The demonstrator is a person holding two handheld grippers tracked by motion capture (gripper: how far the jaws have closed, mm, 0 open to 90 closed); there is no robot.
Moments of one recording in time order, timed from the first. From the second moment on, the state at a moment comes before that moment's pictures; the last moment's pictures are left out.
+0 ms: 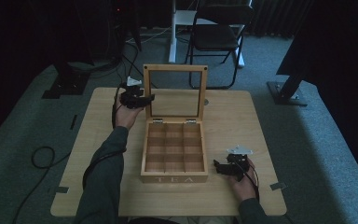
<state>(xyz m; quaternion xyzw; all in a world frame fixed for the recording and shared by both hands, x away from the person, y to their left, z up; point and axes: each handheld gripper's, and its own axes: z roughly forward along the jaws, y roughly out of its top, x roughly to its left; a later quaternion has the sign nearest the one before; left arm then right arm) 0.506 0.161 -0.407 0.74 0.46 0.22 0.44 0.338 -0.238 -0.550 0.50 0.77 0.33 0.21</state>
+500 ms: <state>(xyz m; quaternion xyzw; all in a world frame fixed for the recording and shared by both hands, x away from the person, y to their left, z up) 0.501 0.151 -0.410 0.73 0.48 0.20 0.45 0.339 -0.238 -0.550 0.50 0.77 0.33 0.21</state>
